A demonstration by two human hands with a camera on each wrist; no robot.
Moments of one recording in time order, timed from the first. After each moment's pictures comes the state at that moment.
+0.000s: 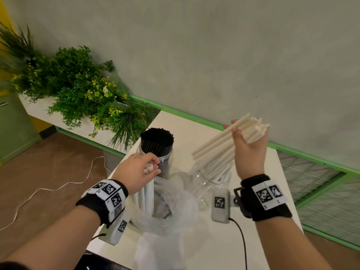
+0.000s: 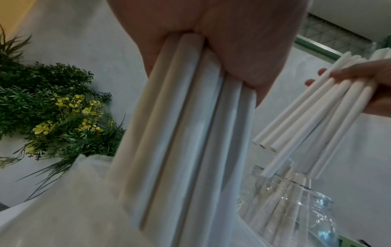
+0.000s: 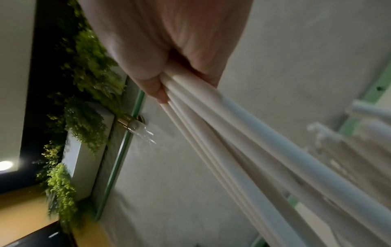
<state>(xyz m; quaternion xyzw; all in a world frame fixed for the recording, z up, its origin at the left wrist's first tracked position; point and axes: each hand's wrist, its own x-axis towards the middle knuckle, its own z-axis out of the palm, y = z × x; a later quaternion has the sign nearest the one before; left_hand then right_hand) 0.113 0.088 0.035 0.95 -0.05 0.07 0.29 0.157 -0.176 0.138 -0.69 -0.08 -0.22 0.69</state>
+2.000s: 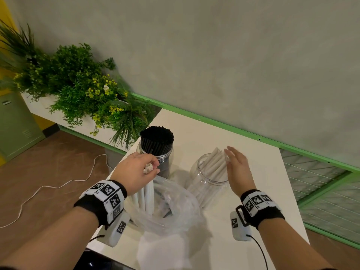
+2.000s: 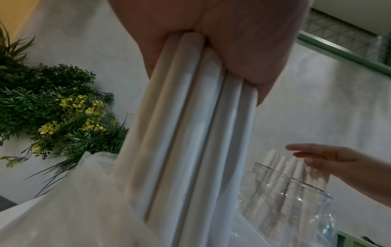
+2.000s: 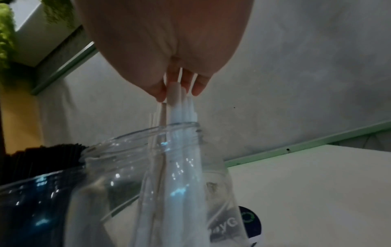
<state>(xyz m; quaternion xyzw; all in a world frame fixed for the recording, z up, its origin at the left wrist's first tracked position) 0.109 0.086 0.033 0.96 -0.04 0.08 0.28 0.203 -0.241 0.006 -0.93 -0.15 -0.17 0.27</state>
